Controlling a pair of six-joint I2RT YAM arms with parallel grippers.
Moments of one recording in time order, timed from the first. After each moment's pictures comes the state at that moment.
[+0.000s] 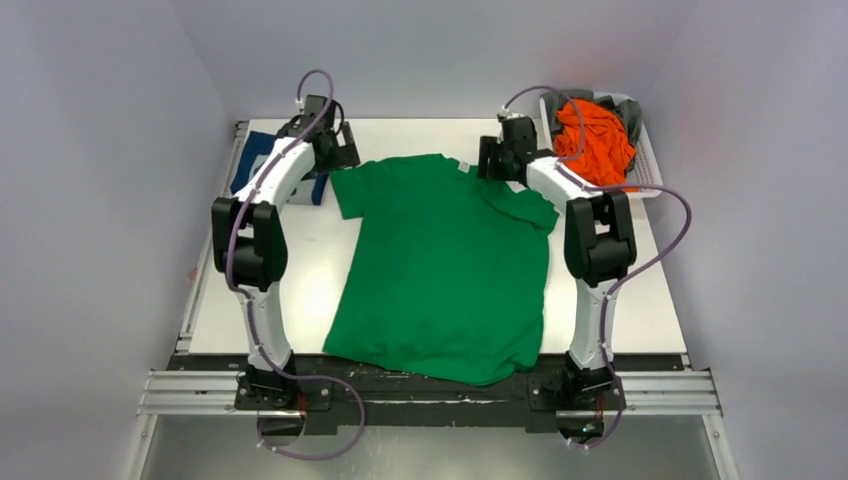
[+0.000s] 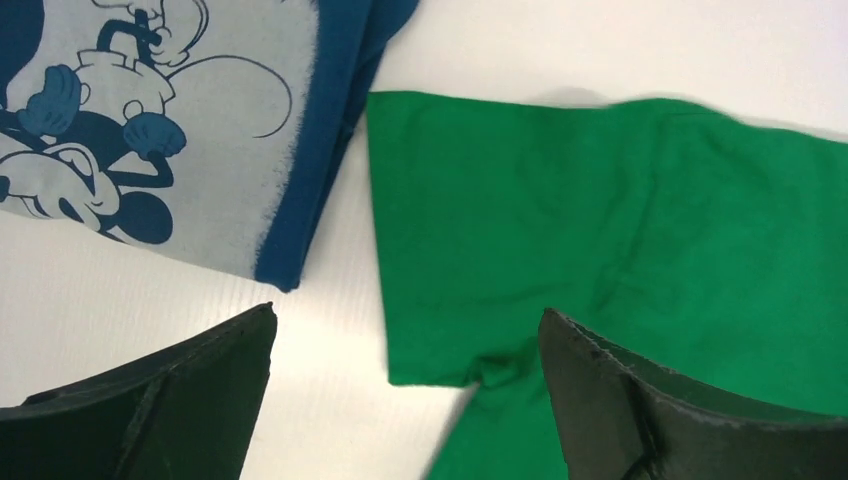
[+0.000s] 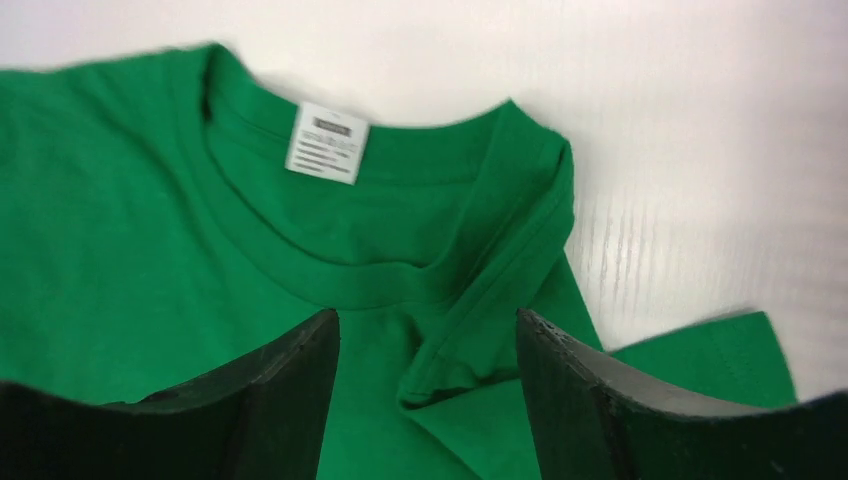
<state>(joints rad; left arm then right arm) -0.16 2.08 1.82 -0.70 -0.23 -0.44 0.25 2.12 1.63 -0.28 0.02 0.28</state>
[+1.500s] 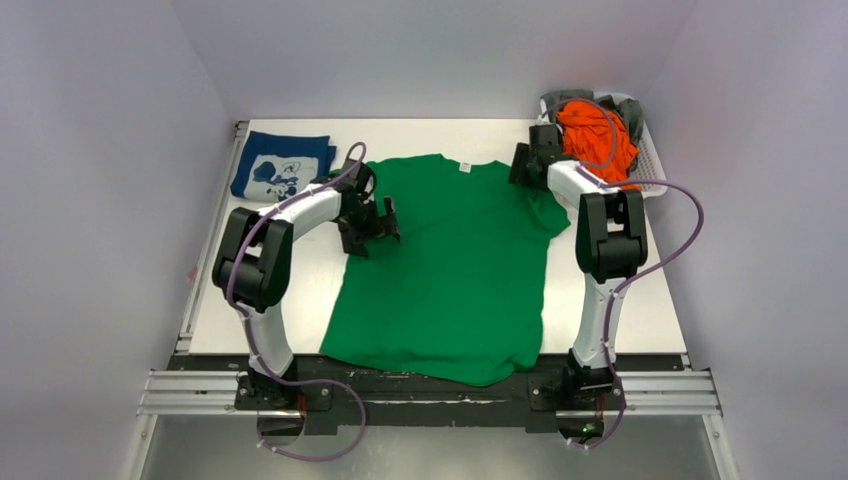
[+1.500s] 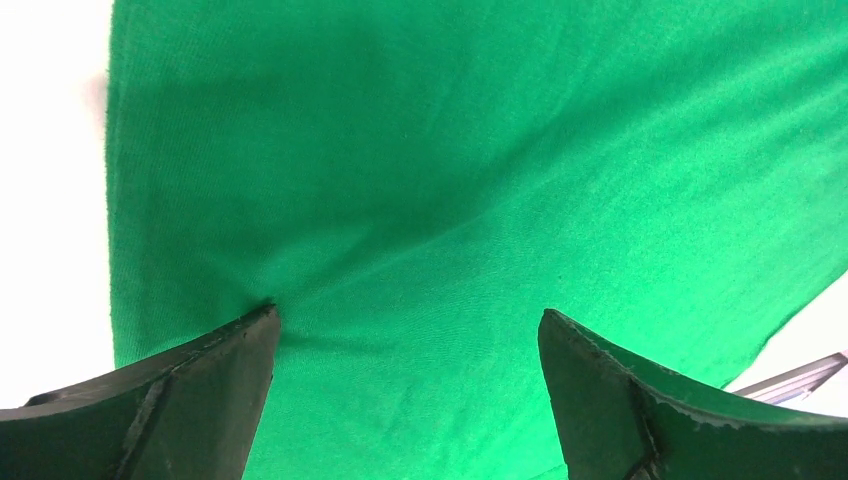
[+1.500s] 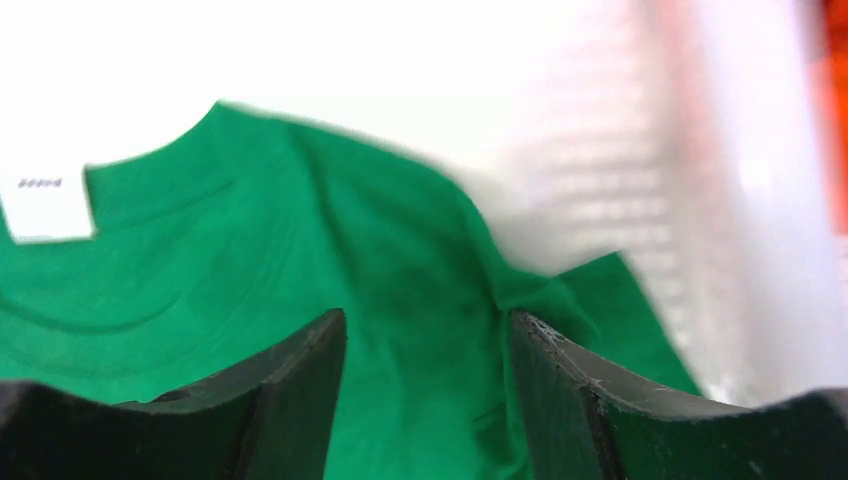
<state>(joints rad) -0.35 1.90 1.29 -0.63 0.23 -0.58 0.14 2.11 1.54 -0.27 0.11 0.33</state>
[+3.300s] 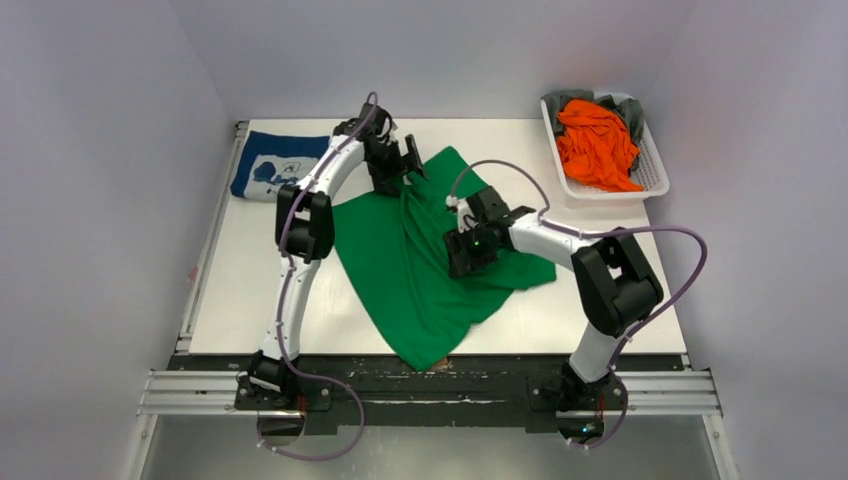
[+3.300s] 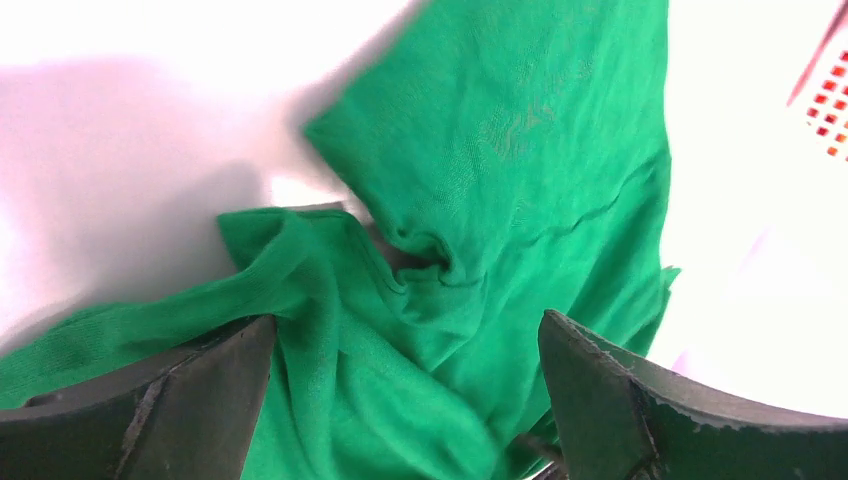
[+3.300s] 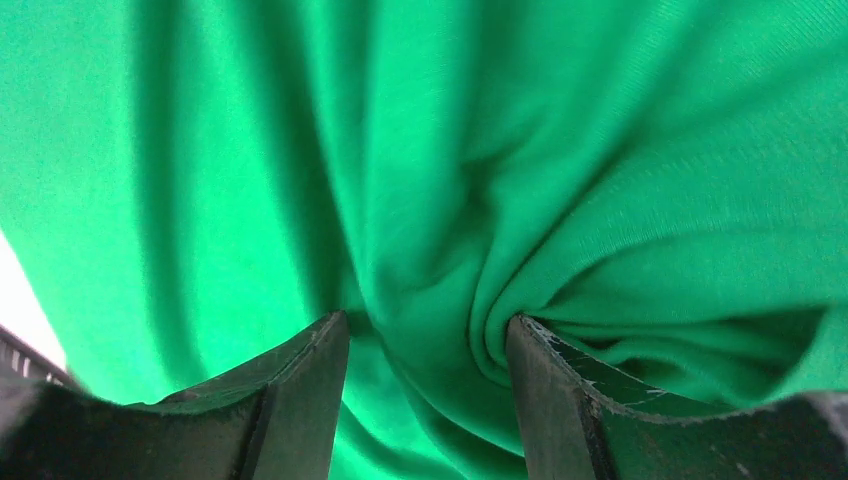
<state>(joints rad) -0.29 2.58 2.39 -0.92 0.44 -0.62 0.47 1.75 1.06 -0.40 -0.25 0.16</state>
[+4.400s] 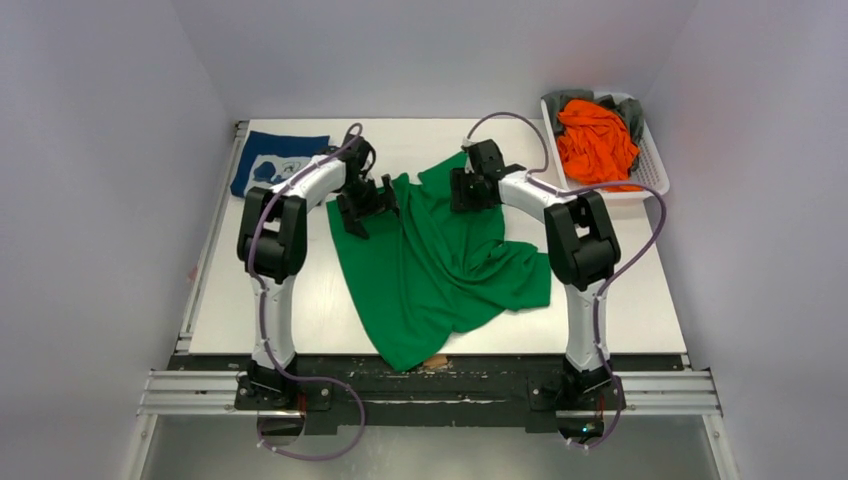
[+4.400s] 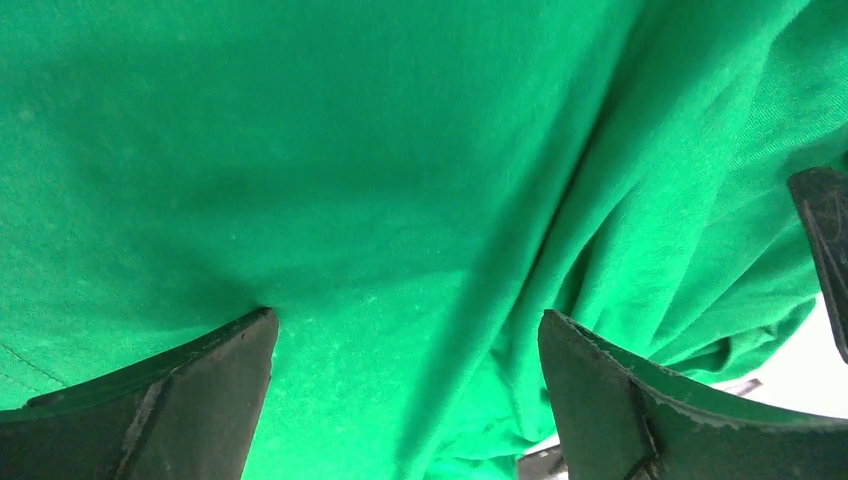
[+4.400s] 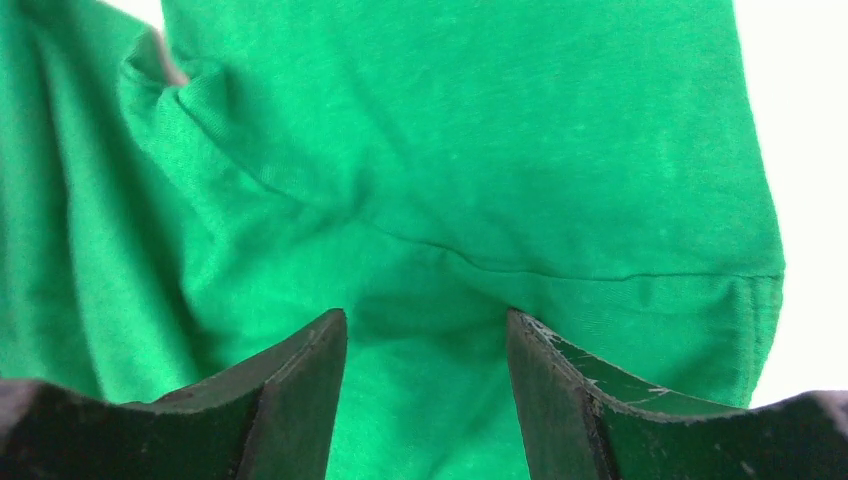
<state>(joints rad) -0.28 2.13 1.65 -0.85 0.27 -0.61 0.41 2.12 1.55 -0.37 -0.02 0.28</state>
